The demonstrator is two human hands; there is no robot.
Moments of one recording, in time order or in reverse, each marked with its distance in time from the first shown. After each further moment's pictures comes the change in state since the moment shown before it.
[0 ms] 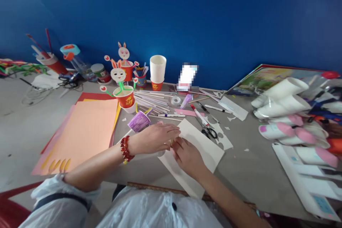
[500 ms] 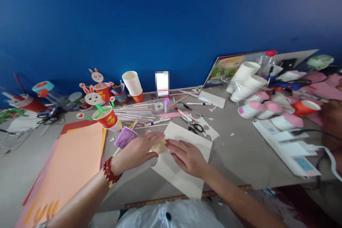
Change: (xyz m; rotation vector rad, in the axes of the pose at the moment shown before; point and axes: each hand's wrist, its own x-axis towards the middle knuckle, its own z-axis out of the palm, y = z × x) left_hand -0.003 0.000 0.001 0.032 -0.072 -0.073; right_hand -0.033 0.022 -0.015 0.254 0.297 -0.034
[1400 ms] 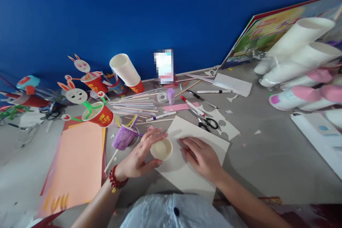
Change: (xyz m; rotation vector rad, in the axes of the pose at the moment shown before) left_hand -0.008 -0.025 0.042 -0.352 0.154 0.017; right_hand -0.015 0.028 0.016 0.069 0.050 0.288
